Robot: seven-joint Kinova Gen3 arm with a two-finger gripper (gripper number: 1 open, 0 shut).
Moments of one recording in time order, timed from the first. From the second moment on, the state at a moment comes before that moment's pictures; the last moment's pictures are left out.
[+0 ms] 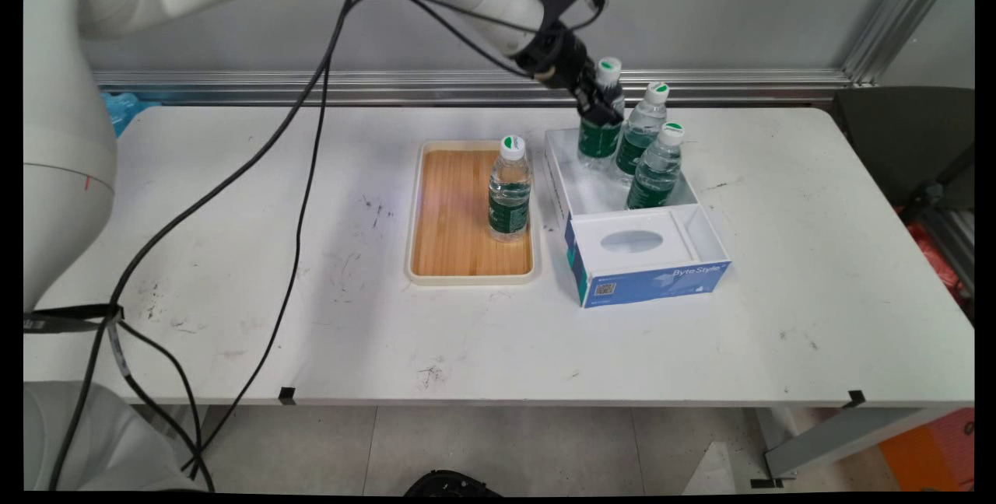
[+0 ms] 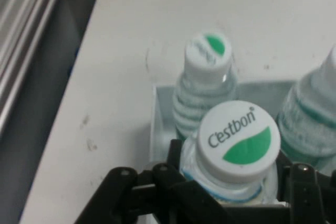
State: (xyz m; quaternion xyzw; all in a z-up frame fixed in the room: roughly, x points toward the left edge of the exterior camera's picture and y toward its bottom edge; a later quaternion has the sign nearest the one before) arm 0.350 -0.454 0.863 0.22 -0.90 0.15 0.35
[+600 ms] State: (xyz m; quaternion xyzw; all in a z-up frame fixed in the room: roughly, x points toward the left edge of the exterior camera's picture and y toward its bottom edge) arm 0.391 -0.434 0.937 0.24 -0.90 0.18 0.32
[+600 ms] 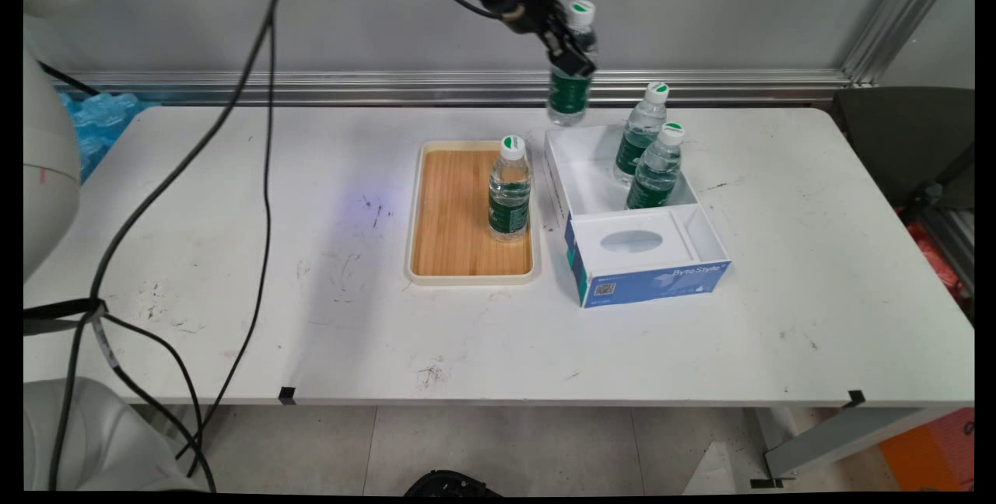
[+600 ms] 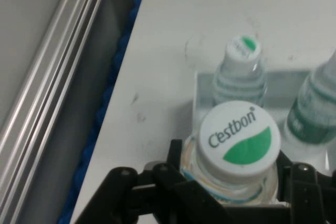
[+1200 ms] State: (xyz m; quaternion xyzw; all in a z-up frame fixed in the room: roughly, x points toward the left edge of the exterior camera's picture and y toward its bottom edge) arm 0.463 -0.380 0.937 0.26 -0.91 0.18 0.26
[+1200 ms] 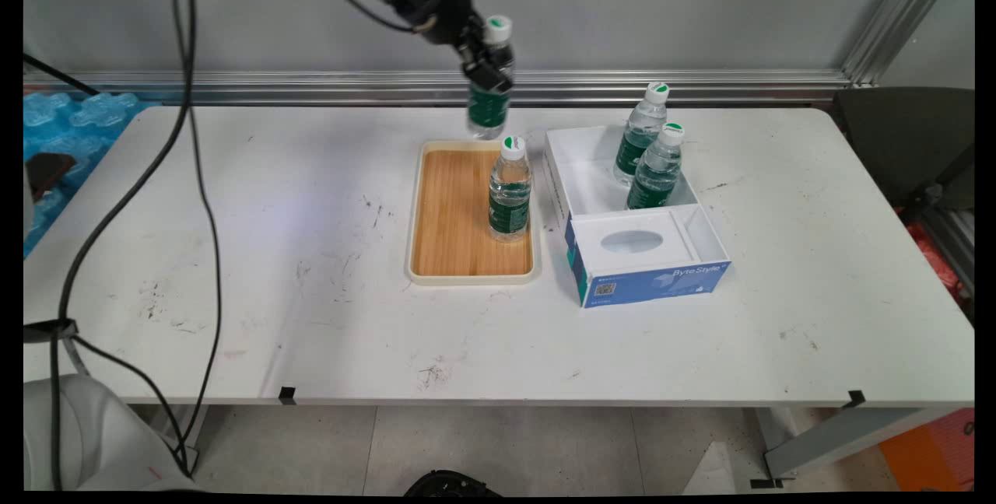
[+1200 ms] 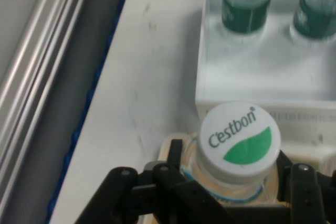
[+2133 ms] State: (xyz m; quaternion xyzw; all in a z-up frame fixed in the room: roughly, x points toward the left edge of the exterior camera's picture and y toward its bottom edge) arm 0.522 -0.303 0.897 0.22 -0.93 0.13 0.25
